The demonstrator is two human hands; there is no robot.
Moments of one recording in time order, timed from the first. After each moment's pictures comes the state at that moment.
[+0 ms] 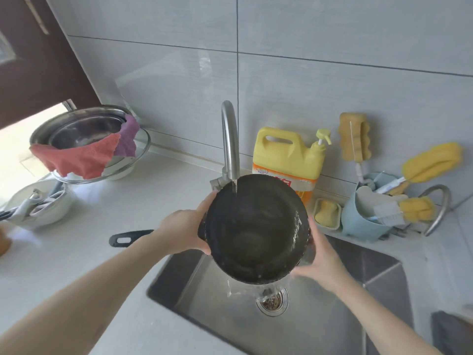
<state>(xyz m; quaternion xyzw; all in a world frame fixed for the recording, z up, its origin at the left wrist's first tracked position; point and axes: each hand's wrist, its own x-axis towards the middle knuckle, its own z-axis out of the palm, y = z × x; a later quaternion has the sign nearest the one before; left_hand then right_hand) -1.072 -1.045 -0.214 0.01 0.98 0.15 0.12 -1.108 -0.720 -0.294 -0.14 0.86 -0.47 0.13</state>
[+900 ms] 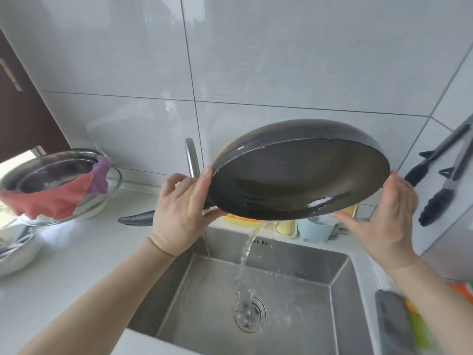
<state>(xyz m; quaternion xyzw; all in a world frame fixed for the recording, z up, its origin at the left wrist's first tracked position) -1.063 -0.967 -0.118 0.22 0.79 0.02 -0.57 -1.078 -0.616 -0.124 -0.18 0.82 -0.16 -0.51</state>
